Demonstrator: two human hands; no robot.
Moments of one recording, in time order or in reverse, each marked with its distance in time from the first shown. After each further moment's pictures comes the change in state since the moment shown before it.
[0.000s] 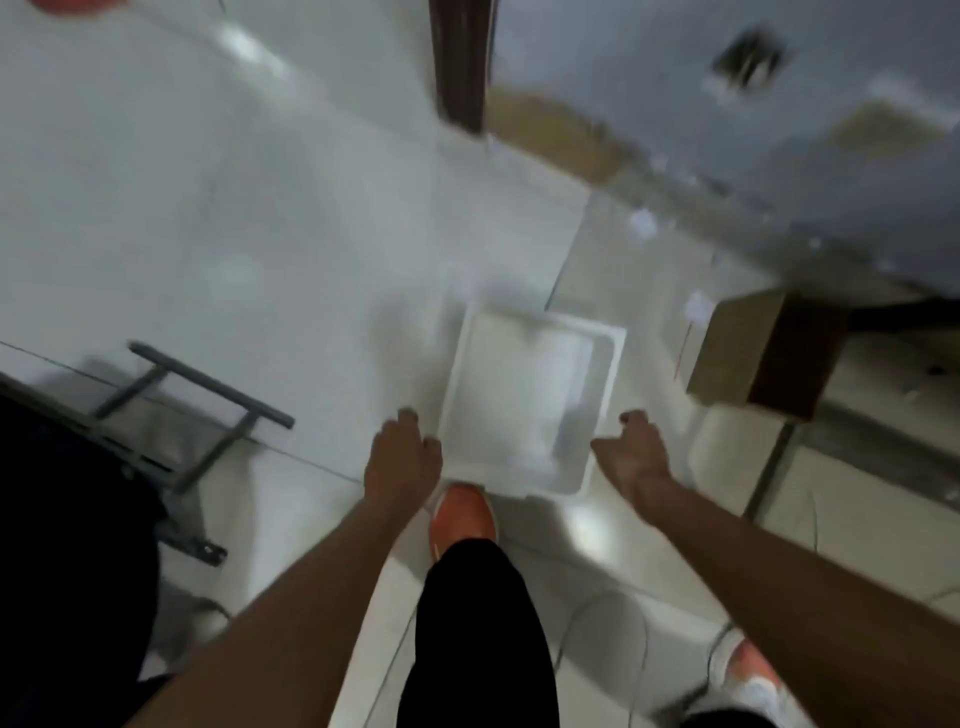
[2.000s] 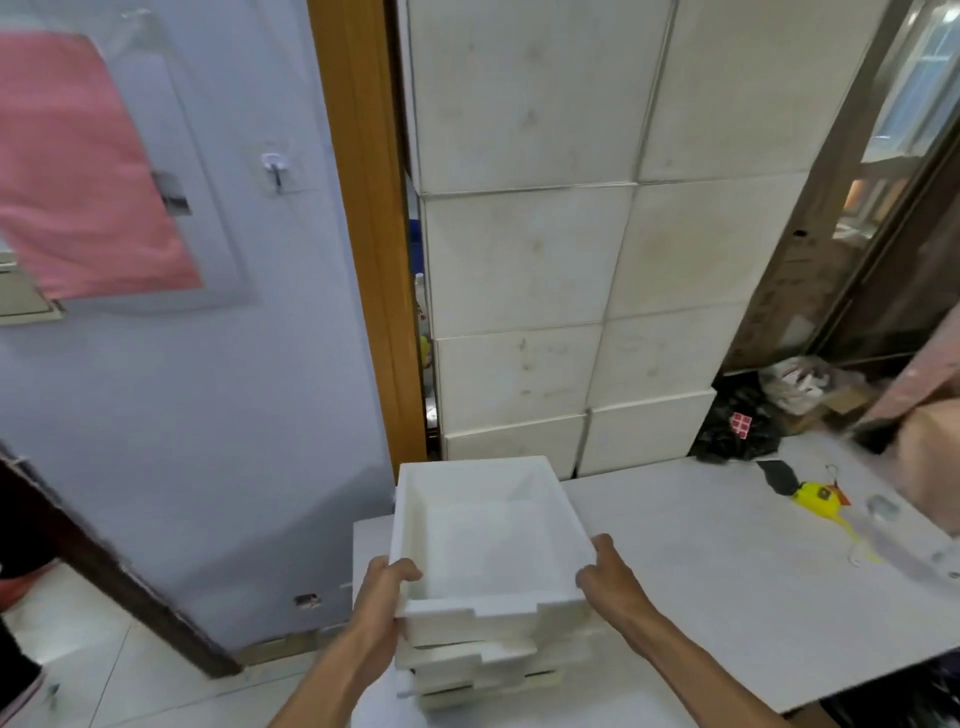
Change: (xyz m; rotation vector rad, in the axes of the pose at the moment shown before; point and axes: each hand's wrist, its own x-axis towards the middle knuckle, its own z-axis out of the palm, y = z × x) left_hand -0.672 0.473 -0.100 -0.686 -0.384 0.502; right_hand -0.481 0.301 -0.603 0.733 0.372 -0.279
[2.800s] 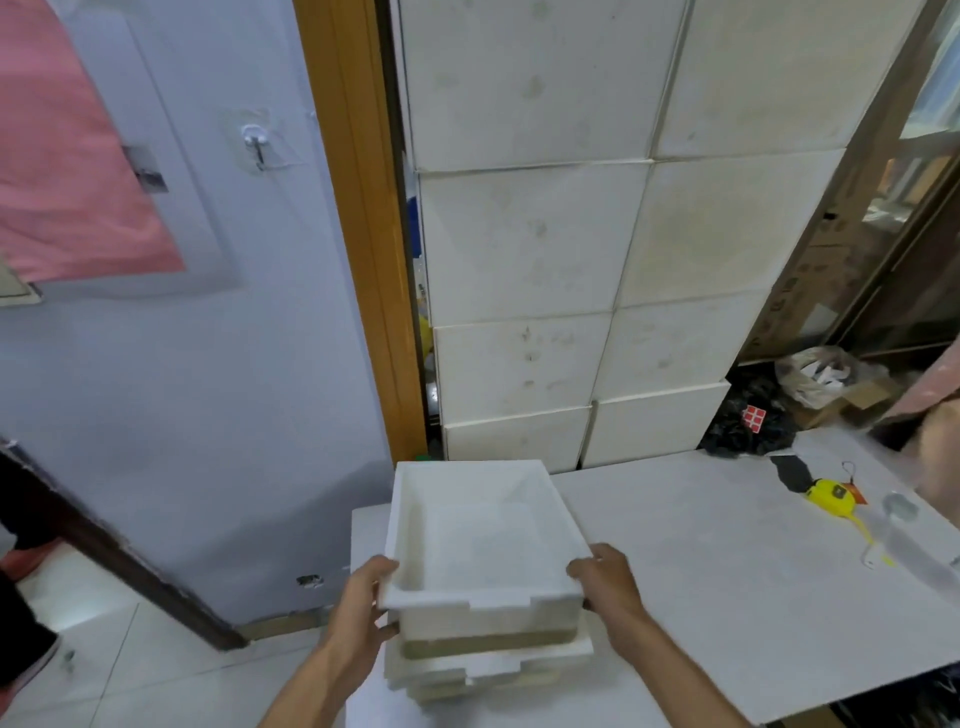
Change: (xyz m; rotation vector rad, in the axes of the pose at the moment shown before) left_hand 0.015 -0.003 -0.001 -0.059 0.106 -0.061; right_hand 0.030 0.009 0.013 0.302 0.137 0.103
